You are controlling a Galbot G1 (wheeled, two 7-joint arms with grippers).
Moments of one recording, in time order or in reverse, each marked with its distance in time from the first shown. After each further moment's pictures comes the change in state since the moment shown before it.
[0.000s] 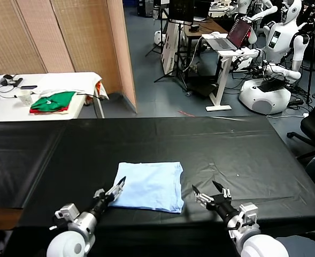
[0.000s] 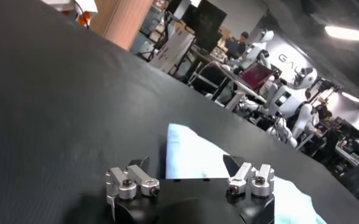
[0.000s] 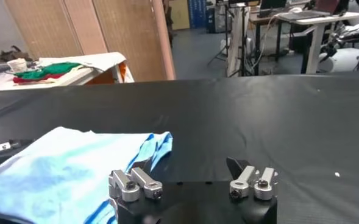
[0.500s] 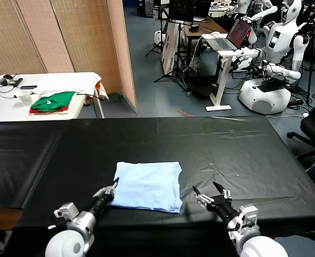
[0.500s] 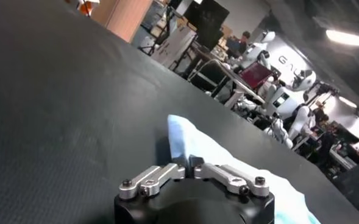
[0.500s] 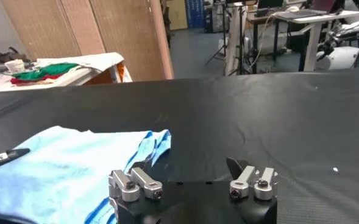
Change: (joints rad) left arm 0.001 0.020 -0.011 -0.033 0.060 0.014 -0.026; right arm -0.014 0.010 0.011 -0.003 -0.016 0.008 0.000
